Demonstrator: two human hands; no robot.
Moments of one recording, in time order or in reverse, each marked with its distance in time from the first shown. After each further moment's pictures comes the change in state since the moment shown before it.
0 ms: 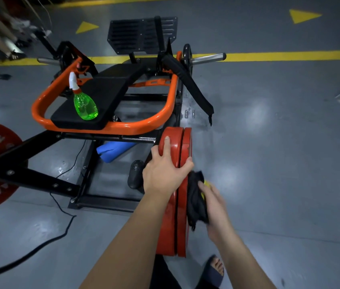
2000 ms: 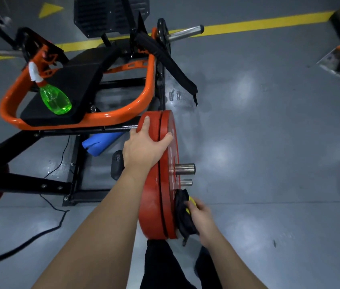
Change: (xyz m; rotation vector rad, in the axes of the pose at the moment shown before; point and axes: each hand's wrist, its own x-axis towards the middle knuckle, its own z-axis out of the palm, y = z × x) left_hand 0.032 0.010 -0.003 -0.029 -0.043 -0.043; right_hand -0.004 0.086 -0.040 -0.184 0.102 0.258
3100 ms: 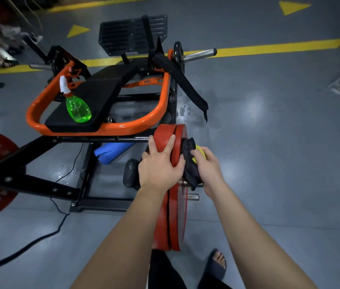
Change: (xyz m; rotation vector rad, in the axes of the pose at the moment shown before) left_hand -0.032 -0.007 0.010 0.271 0.087 0.185; right_hand 0.005 -0.163 0.031 0.094 -0.081 -0.395
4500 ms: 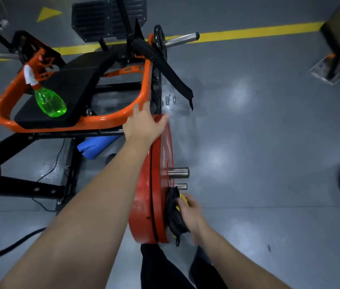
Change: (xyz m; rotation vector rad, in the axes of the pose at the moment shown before) left_hand 0.092 0.028 -0.020 -0.147 -0.094 -0.083; right_hand -0.065 0.124 -0.030 -0.127 0.041 0.294
